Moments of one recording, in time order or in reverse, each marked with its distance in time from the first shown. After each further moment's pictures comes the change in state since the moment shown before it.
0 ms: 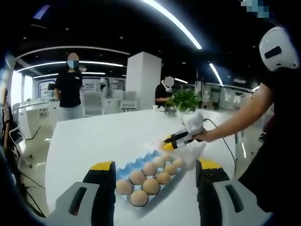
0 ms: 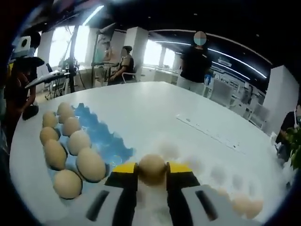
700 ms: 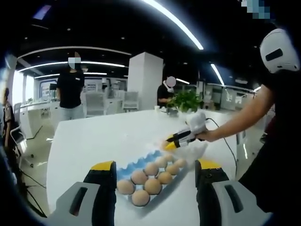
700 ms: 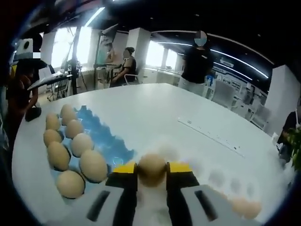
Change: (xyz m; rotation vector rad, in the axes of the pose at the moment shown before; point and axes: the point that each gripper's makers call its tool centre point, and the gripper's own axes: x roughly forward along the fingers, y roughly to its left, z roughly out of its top) left arm 0.000 0.003 -0.001 -0.004 -0.001 0.013; right arm -0.009 -0.002 0.013 -0.022 -0.064 -0.007
